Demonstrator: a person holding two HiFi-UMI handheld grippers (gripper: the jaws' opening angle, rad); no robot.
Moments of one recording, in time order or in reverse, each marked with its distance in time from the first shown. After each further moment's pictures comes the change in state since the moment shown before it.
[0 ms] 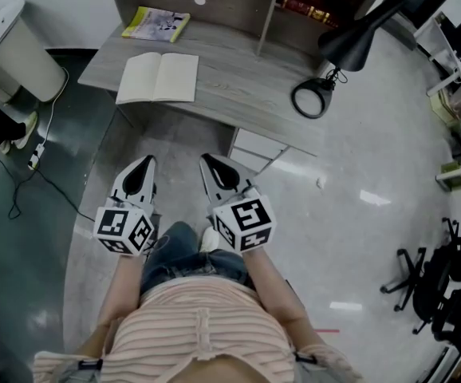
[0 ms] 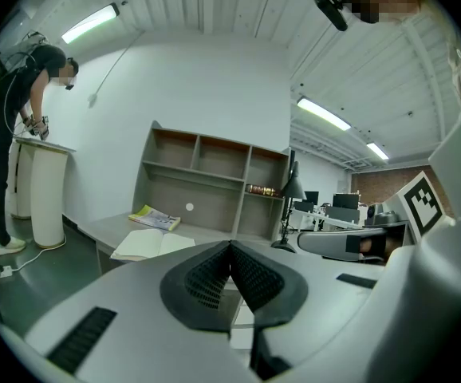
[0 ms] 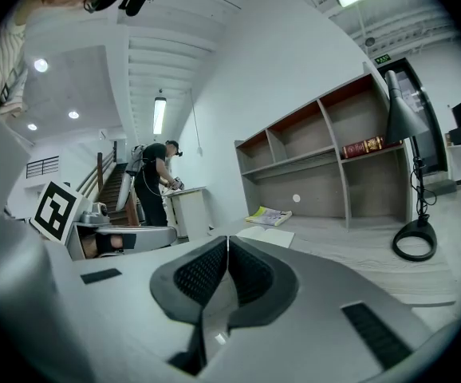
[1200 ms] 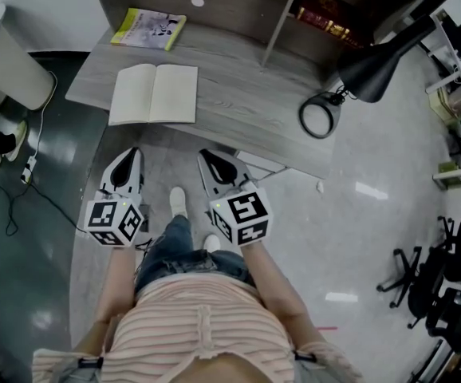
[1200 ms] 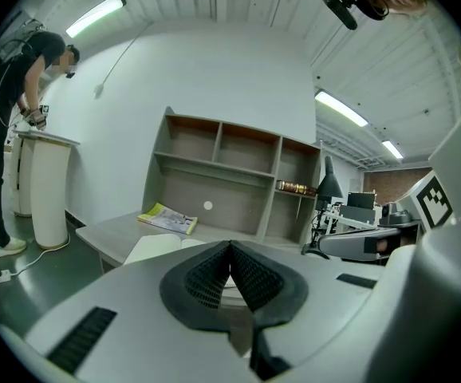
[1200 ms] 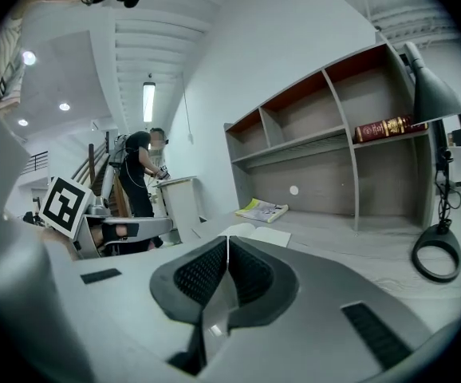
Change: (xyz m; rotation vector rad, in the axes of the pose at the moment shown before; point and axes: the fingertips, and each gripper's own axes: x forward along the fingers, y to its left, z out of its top) left arm 0.096 0.110 0.021 -0.025 0.033 0.052; right arm 0.116 -0.052 0.012 0.004 0.085 -0.038
